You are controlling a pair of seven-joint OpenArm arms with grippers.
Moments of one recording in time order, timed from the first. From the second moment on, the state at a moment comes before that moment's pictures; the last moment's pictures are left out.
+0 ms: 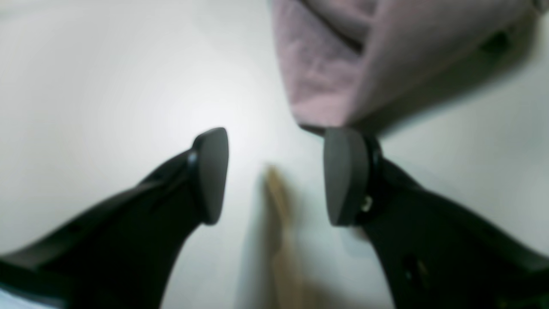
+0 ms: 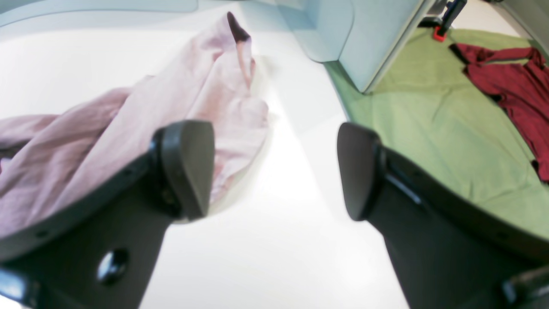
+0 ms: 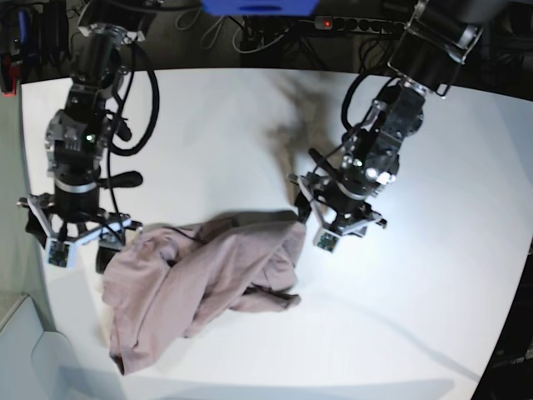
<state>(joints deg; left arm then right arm) -10.7 -14.7 28.2 76.8 -10.2 0.3 27.9 -2.8 -1.1 12.5 116.4 -10.6 0.1 -39.4</state>
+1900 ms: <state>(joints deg) -15.1 -14.1 29.6 83.7 -10.2 0.1 31.0 -5.2 -1.1 12.4 116.2 -10.6 0.1 -39.4</state>
